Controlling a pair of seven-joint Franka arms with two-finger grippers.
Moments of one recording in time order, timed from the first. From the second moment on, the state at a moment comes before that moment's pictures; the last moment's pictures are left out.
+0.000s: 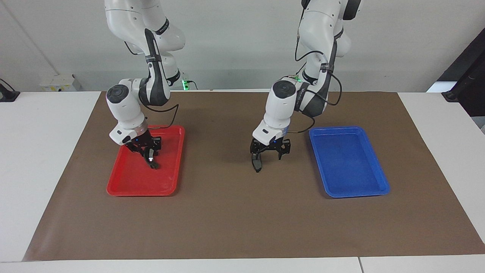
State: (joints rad) left arm -0.59 0.26 0.05 -1.88 0.00 2.26 -0.46; right arm 0.06 0.09 -0.08 -2.37 0.02 2.52 -0.11
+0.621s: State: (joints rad) left arm -0.22 0.03 0.06 -1.89 0.00 2.03 -0.11; right arm 0.06 0.09 -0.08 -2.24 0.02 2.31 -0.10
